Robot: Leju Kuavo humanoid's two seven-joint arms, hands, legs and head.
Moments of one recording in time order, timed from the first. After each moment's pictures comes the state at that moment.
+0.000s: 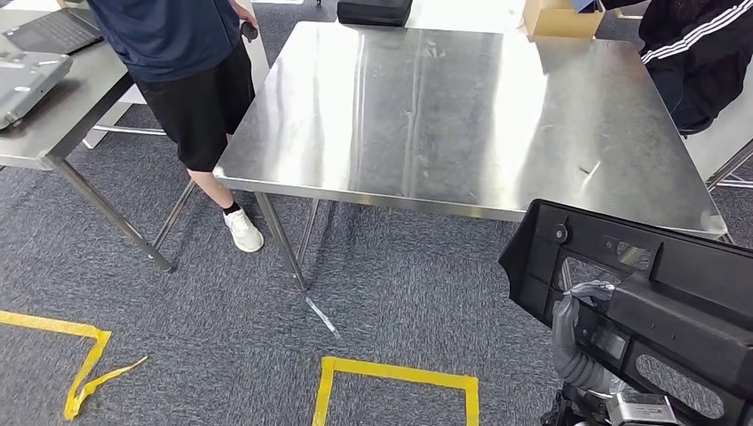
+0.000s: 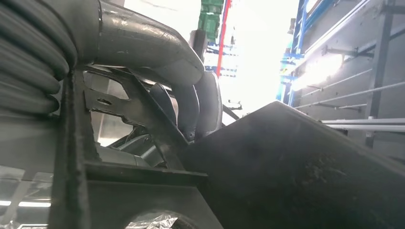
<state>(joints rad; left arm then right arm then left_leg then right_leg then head) -0.12 -0.19 1.56 -0.16 -0.93 0.36 -0.19 0.18 -0.02 0.05 -1.78 0.09 -0.34 -0.65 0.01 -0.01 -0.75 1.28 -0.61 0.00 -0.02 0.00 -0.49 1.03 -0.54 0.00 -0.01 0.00</state>
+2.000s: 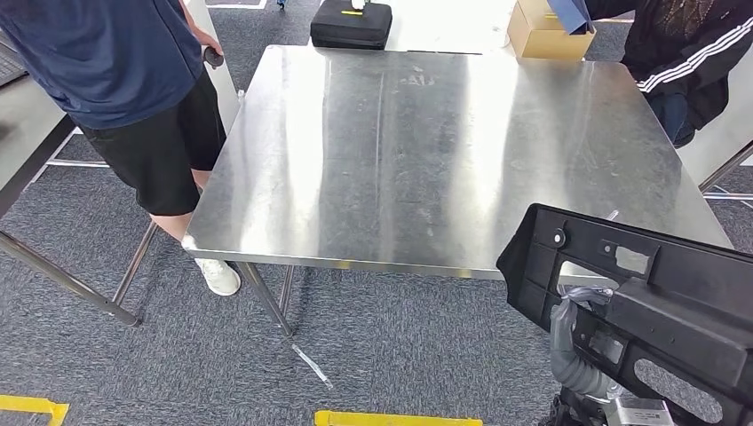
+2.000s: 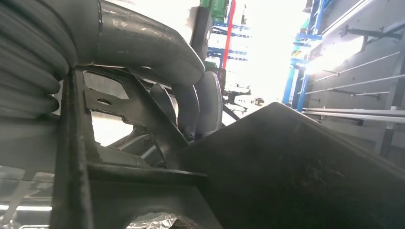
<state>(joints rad) -0.12 -0.19 1.56 -0.16 -0.92 0.33 -0.20 0.21 -0.01 0.04 -1.78 0.10 -0.34 -0.65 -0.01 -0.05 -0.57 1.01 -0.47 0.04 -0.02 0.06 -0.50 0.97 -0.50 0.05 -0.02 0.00</state>
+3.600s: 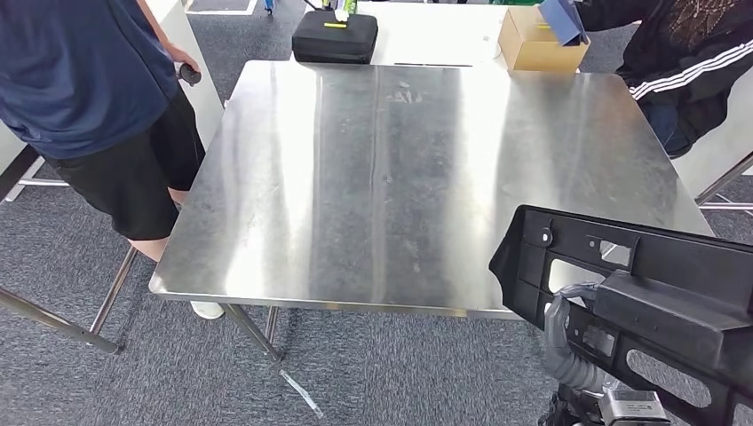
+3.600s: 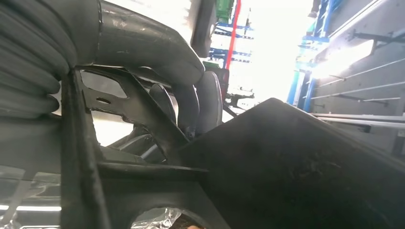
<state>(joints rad) -0.12 -0.20 1.56 -0.17 -0.91 0.38 -0.18 0.18 -0.03 0.05 -1.77 0.12 -0.32 -0.63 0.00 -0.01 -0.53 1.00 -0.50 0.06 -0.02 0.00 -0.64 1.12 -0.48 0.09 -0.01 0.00</state>
